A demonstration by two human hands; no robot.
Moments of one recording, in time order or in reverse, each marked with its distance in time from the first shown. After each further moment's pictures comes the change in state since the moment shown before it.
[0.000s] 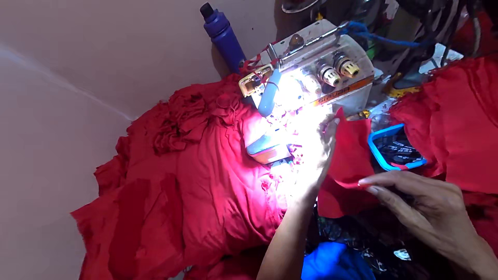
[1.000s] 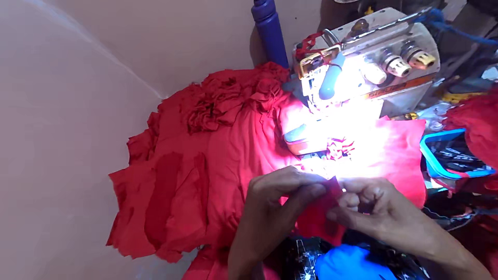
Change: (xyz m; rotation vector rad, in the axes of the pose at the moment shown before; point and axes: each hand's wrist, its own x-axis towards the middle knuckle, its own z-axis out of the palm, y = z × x) left_hand -0.087 0.039 -0.177 -0.039 -0.091 0.277; right_hand 0.045 -0.060 0.086 0.779 -0.486 0.272
